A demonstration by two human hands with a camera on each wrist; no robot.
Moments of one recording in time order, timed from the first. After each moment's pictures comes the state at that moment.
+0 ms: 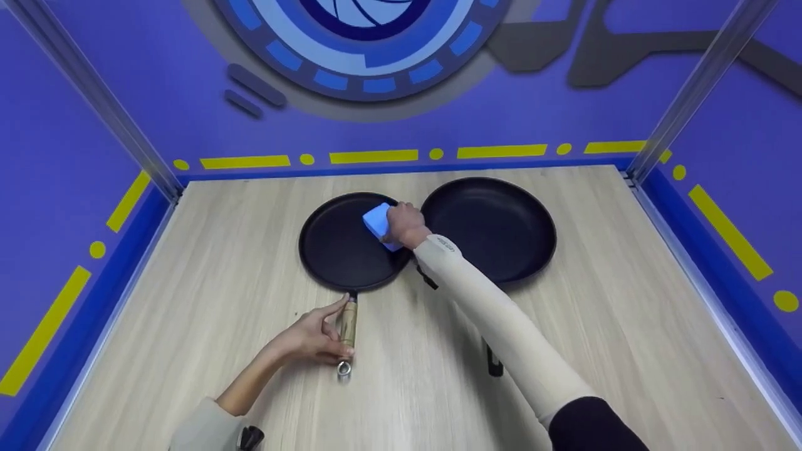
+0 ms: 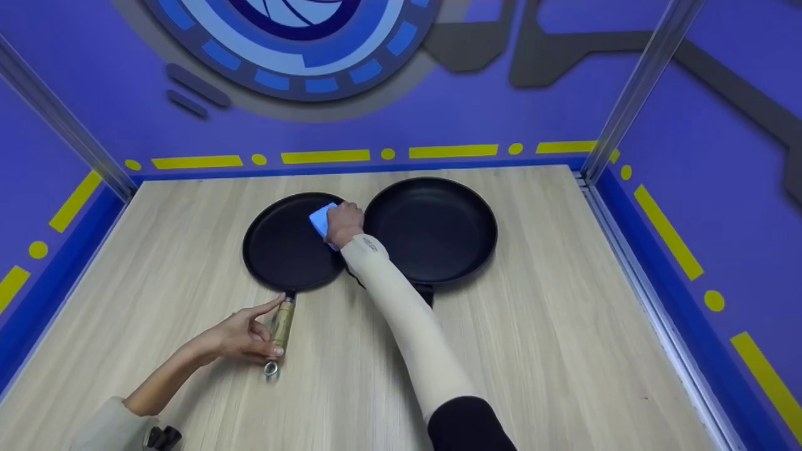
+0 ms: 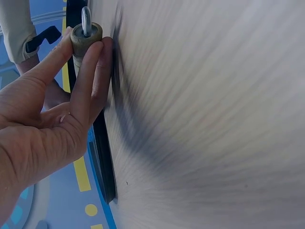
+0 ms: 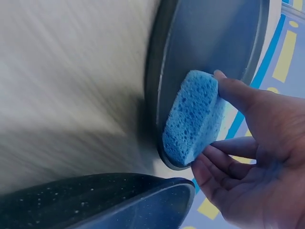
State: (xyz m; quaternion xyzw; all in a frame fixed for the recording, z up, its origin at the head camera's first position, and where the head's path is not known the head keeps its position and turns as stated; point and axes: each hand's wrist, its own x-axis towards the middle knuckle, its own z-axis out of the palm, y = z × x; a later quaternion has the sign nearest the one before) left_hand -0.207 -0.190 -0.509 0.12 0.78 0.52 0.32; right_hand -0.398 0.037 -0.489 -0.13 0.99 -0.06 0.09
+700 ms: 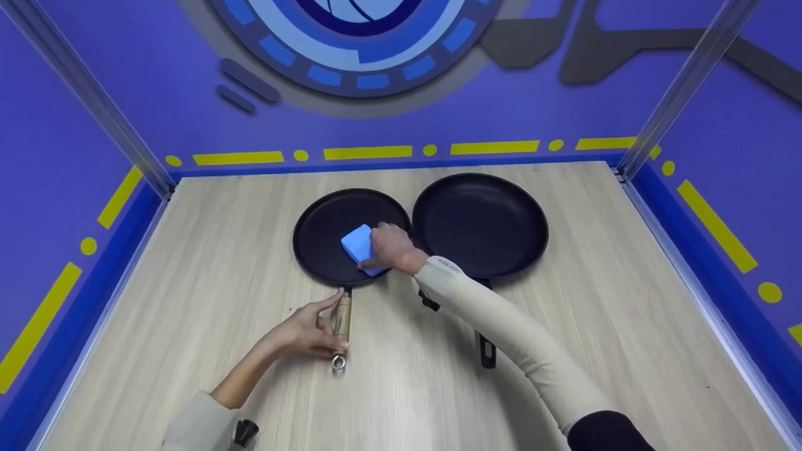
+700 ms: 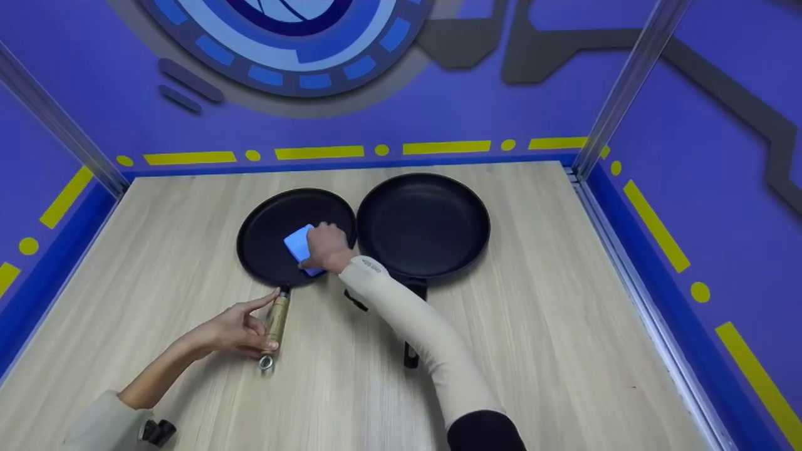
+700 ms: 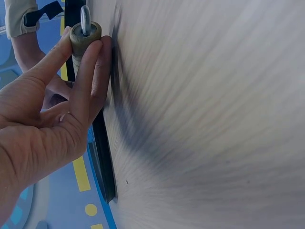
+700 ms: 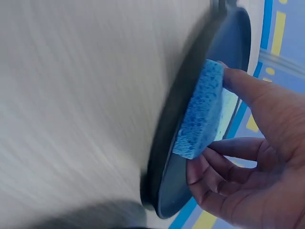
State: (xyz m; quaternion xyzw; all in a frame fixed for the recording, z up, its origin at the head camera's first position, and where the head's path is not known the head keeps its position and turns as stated) left_hand -0.207 -0.191 -0.509 0.12 0.78 0.53 0.33; right_hand -0.346 0.025 -0.498 -0.21 0.97 -0.05 0.07
